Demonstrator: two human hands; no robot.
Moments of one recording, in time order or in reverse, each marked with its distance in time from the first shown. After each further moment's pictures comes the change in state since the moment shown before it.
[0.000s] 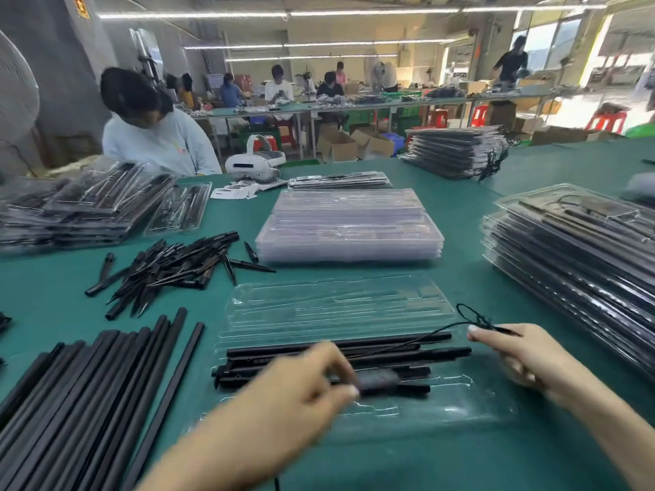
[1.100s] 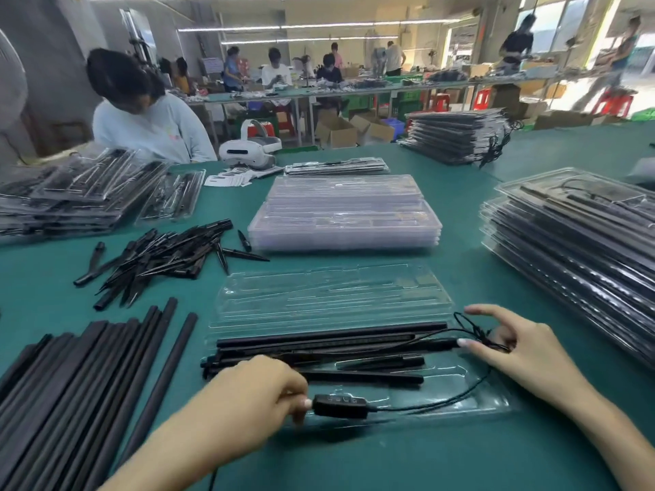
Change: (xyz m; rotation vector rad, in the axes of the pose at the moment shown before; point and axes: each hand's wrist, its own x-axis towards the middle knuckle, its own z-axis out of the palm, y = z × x) left_hand 0.023 -0.053 -0.004 0.758 0.153 -0.094; right_hand 0.000 0.023 -0.008 -0.661 0.168 -0.541
